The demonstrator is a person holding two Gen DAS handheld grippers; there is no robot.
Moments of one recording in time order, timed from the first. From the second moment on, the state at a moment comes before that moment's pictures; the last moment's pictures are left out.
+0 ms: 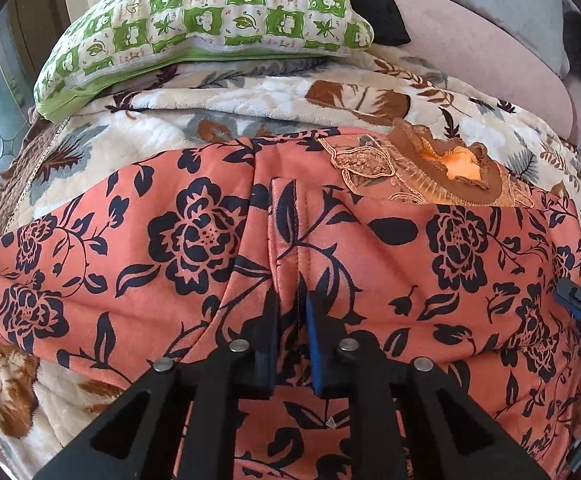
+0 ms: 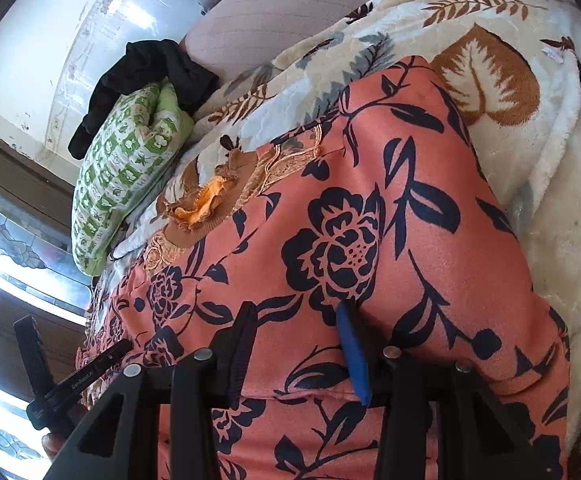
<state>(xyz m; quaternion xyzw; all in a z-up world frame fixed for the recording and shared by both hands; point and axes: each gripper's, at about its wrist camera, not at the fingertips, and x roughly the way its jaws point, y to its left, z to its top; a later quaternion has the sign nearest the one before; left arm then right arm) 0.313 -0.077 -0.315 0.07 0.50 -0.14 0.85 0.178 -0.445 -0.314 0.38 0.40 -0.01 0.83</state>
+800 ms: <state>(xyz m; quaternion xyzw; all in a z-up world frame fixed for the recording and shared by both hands) 0.298 -0.007 -0.284 0.02 0.47 -0.02 0.88 0.186 -0.431 -0.310 0.35 0.40 0.01 0.84</state>
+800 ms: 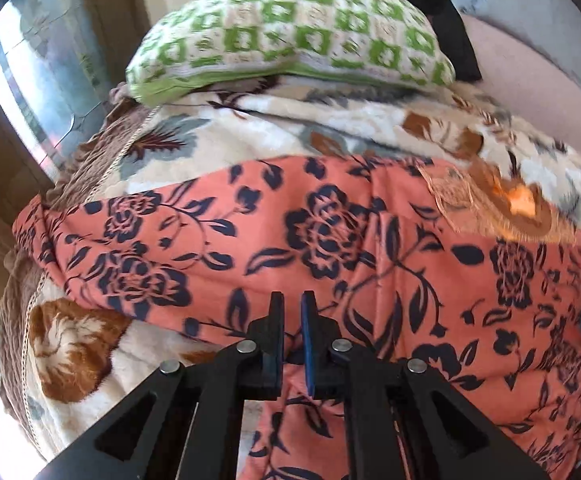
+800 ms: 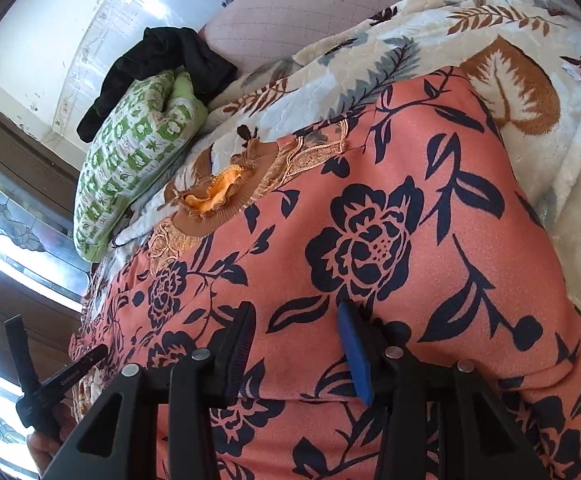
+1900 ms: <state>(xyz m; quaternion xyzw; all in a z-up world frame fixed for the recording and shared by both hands) 0.382 0.205 -0.234 -0.18 0.50 0.14 0.84 0.185 -0.429 -0.305 0.37 0.40 0.01 0.84</state>
